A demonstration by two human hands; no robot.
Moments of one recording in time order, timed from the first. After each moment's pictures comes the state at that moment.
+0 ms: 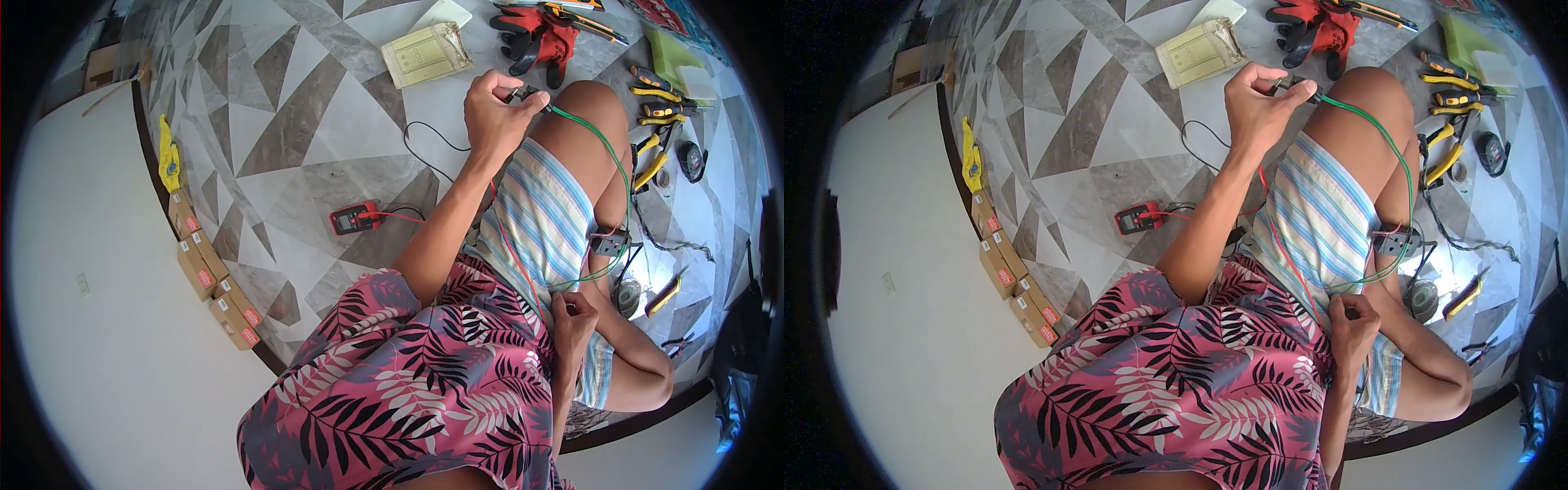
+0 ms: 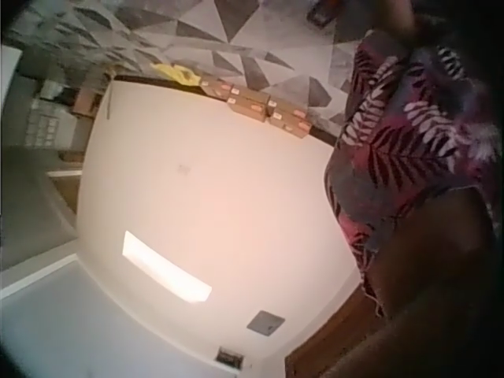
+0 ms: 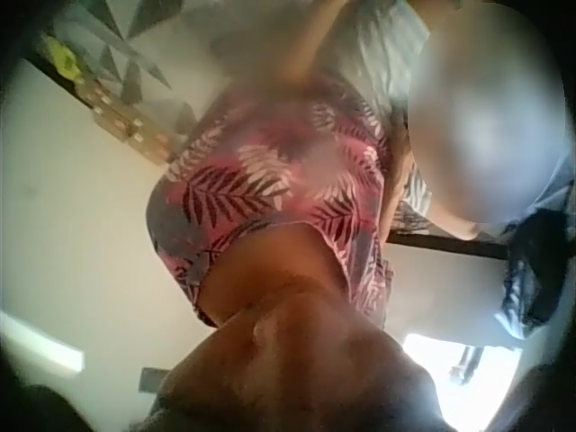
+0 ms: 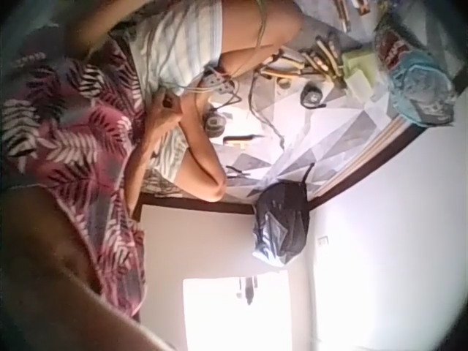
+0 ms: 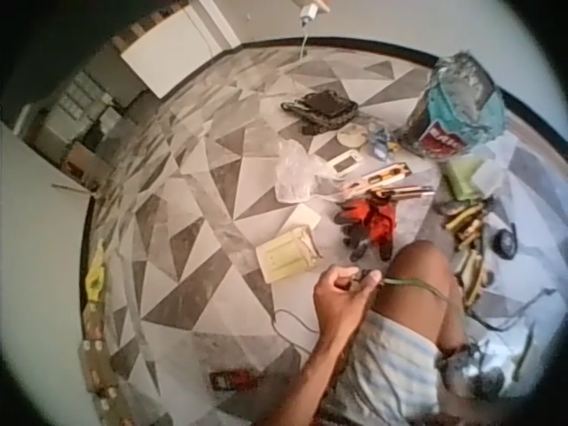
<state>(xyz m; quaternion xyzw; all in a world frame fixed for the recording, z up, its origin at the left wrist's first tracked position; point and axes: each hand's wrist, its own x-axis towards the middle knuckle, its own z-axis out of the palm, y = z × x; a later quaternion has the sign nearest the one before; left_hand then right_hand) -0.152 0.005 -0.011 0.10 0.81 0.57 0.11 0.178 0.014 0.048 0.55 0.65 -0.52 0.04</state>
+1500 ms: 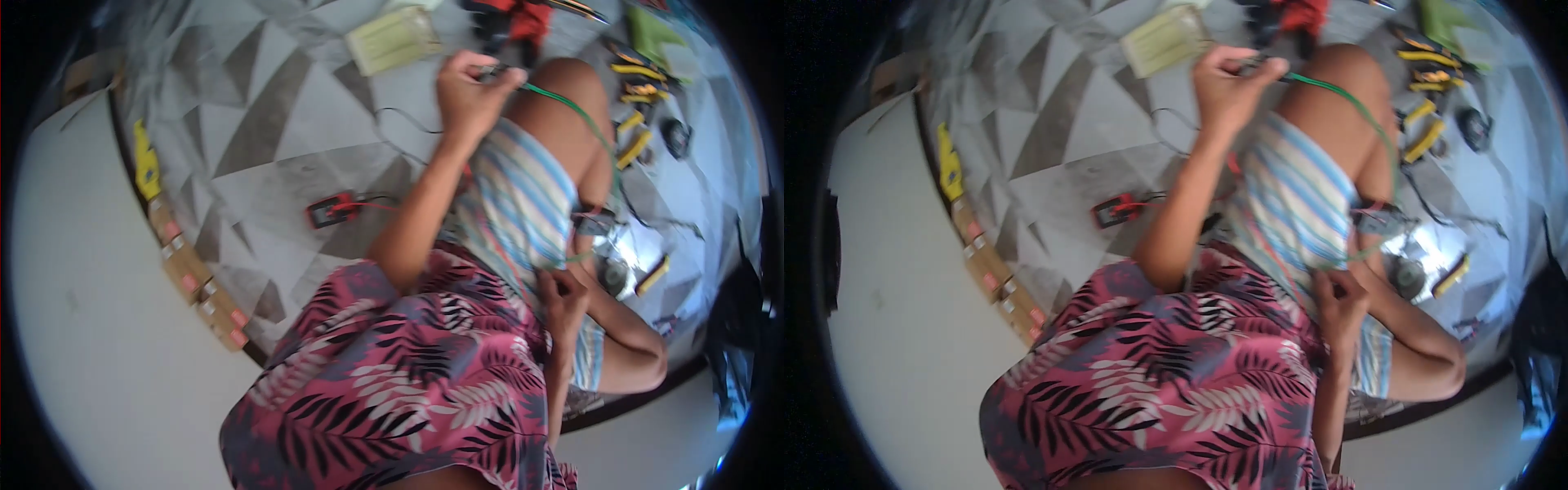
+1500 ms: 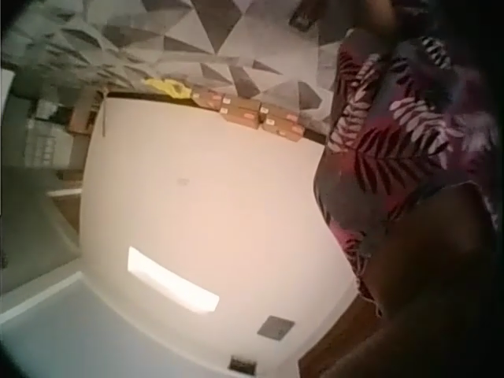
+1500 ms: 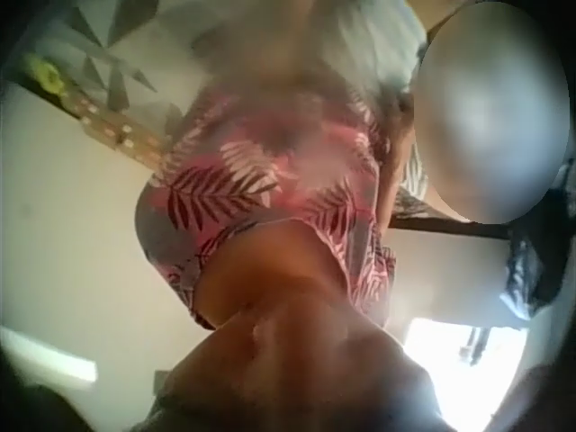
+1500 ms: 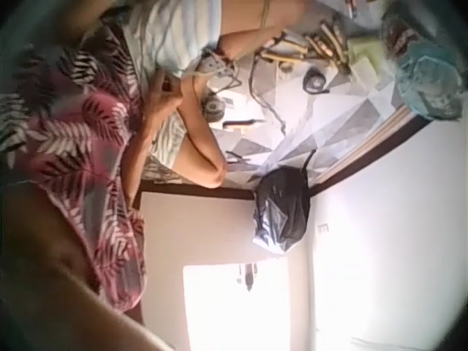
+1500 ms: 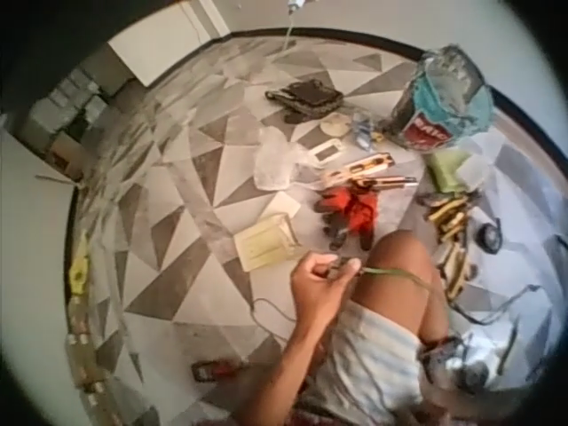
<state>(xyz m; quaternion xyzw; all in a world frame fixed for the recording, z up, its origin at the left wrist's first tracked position) -0.153 0.012 -0.030 0.15 0.77 0.62 0.03 0.178 0.027 0.051 0.52 0.68 -0.52 0.06</state>
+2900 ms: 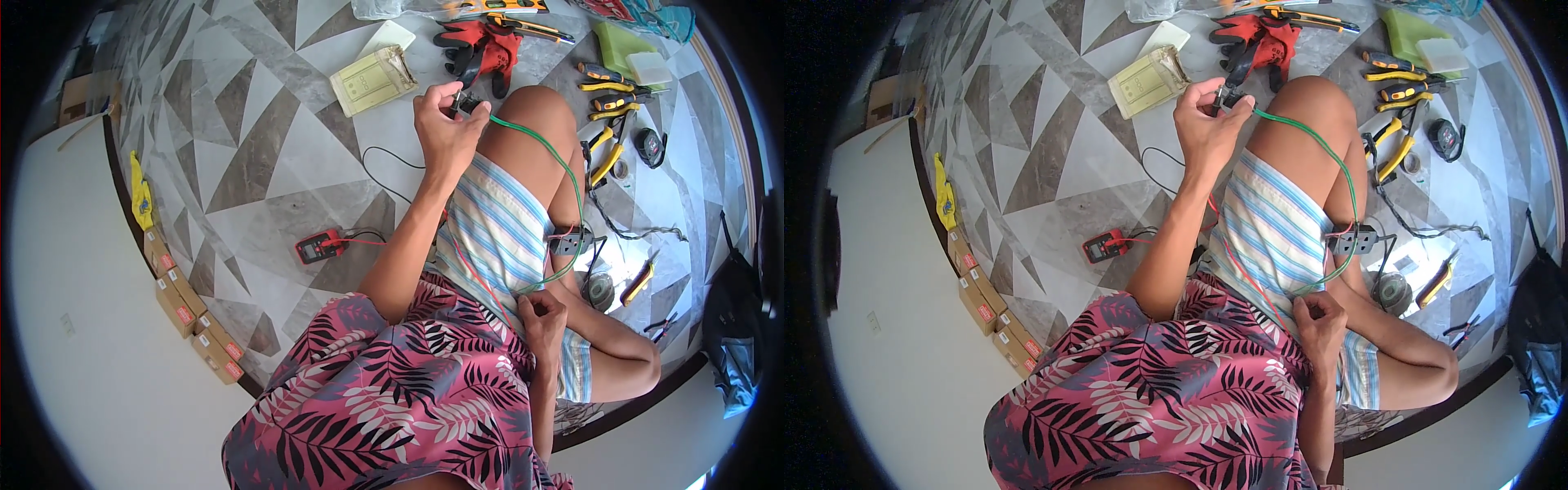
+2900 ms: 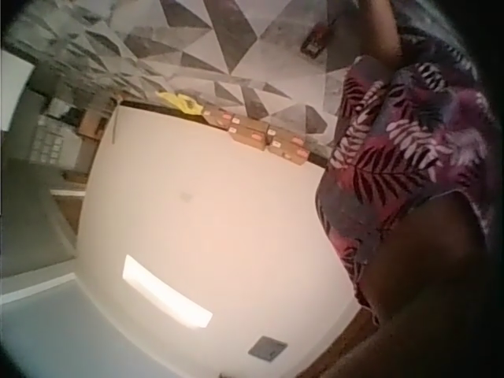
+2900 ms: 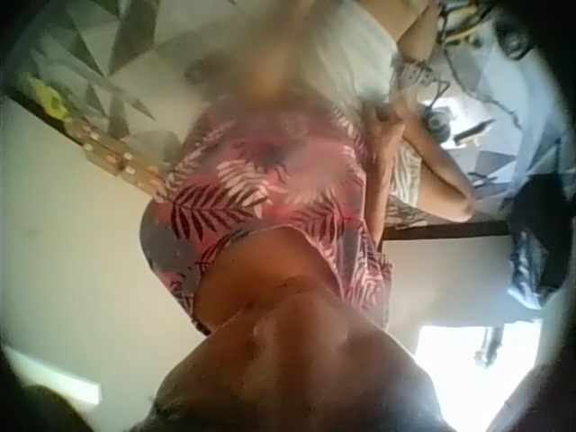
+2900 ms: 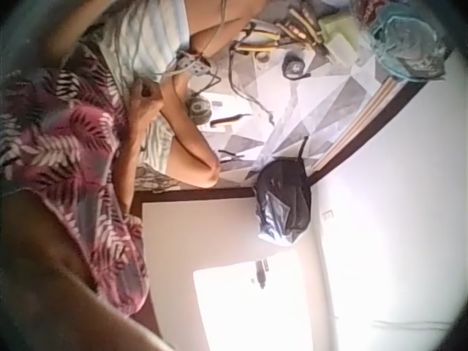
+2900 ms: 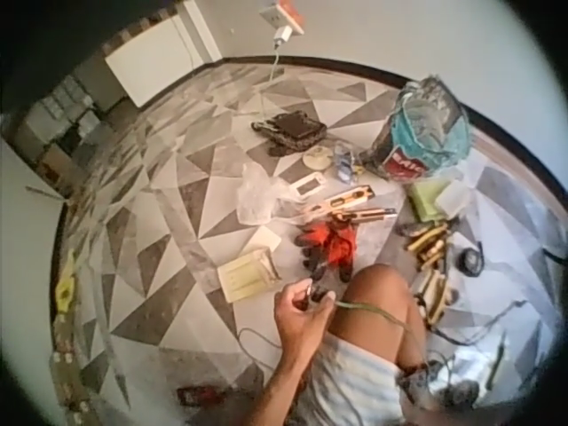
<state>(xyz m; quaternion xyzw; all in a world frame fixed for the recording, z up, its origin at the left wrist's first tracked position) -0.145 0.021 -0.013 0.10 0.80 0.59 0.07 0.177 0.024 0.051 0.53 0.66 -0.54 0.05</state>
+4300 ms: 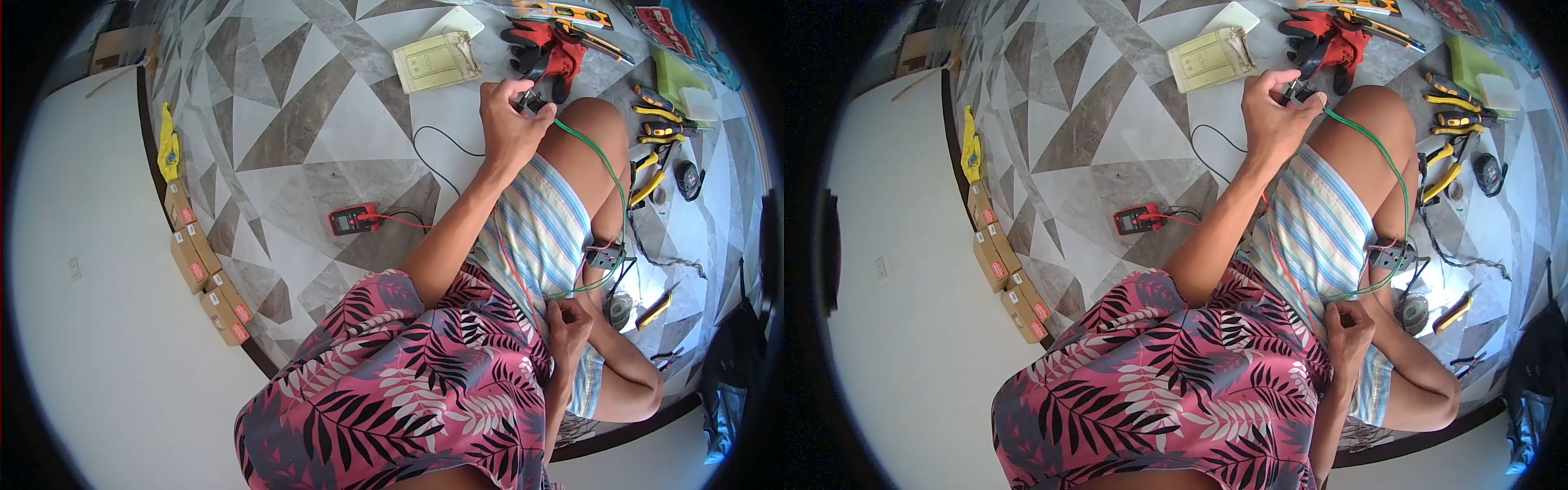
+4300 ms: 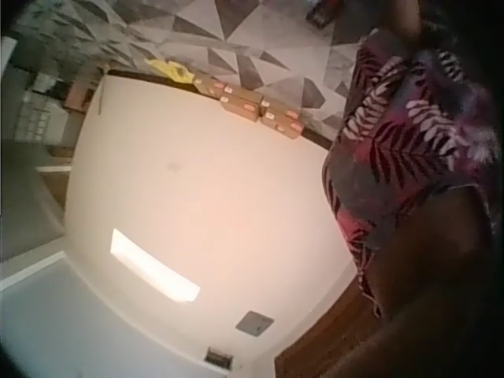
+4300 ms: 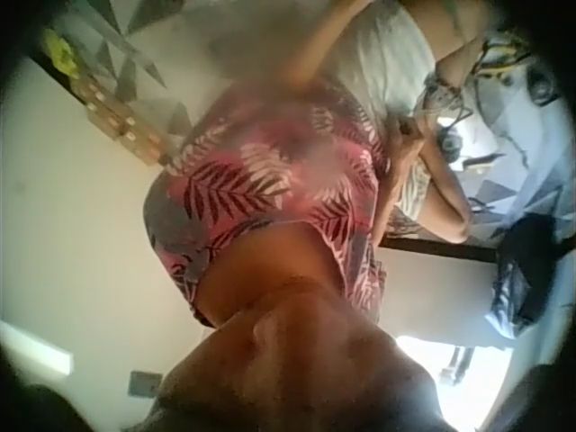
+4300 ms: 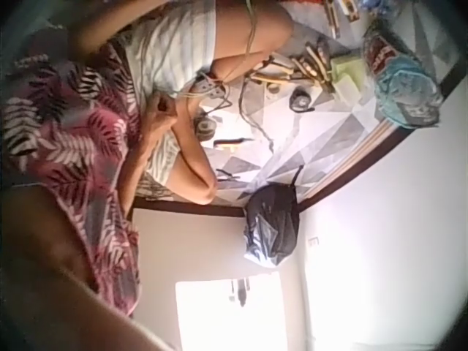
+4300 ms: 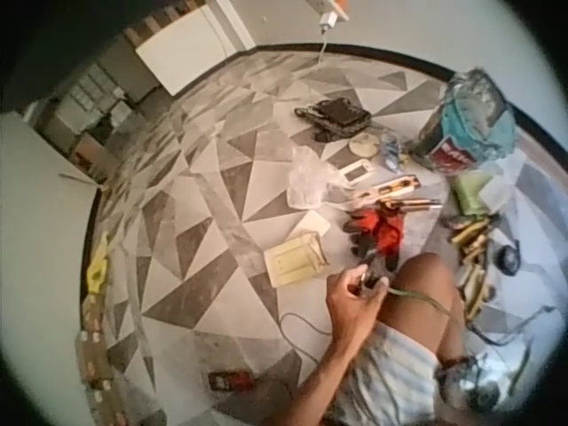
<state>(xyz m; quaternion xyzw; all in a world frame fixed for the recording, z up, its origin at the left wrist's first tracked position) -0.146 0.019 -0.005 0.10 0.80 0.60 0.06 0.183 0.024 0.041 0.50 0.67 -0.55 0.05</state>
